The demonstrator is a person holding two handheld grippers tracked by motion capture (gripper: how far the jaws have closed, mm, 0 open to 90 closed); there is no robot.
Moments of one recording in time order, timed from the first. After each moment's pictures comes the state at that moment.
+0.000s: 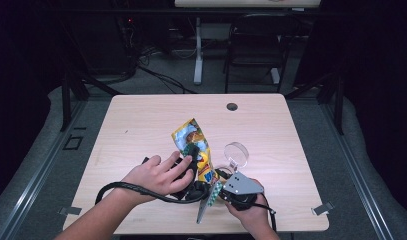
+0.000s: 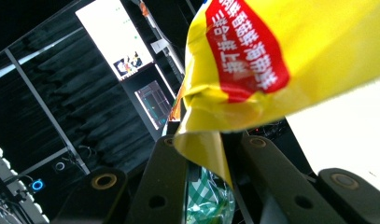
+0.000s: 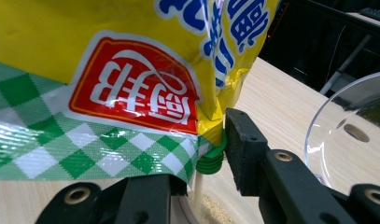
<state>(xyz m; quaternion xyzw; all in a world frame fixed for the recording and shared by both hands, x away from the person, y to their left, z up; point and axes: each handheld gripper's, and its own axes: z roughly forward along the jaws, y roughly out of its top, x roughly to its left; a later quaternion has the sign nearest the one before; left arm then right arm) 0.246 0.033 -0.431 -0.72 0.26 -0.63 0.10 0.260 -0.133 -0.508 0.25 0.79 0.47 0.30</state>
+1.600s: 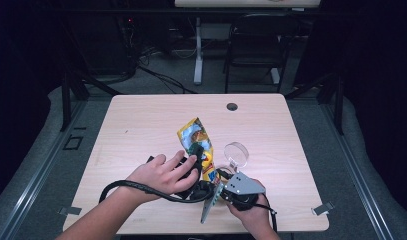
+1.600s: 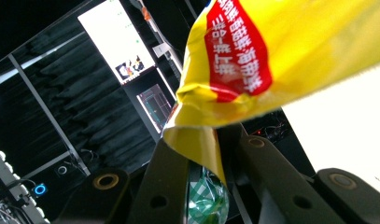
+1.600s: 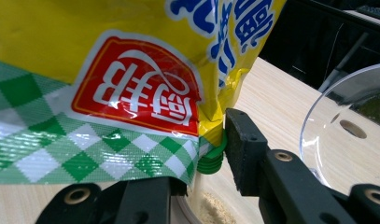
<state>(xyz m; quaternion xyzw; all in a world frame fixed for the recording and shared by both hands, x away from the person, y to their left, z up) 0.246 0.024 -0.429 -0.72 0.26 -0.64 0.10 0.259 -0.136 -0.509 0.26 0.79 0.47 0.30</state>
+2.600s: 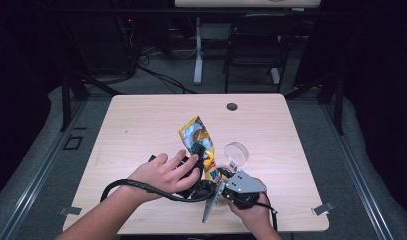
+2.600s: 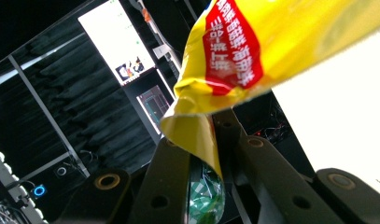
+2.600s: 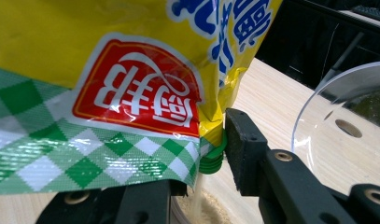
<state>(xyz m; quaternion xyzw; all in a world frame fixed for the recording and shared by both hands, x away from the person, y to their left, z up) 0.247 0.020 -0.426 -0.72 0.26 -0.63 0.09 0.262 -0.139 -0.508 0.26 0.78 0.48 0.30</state>
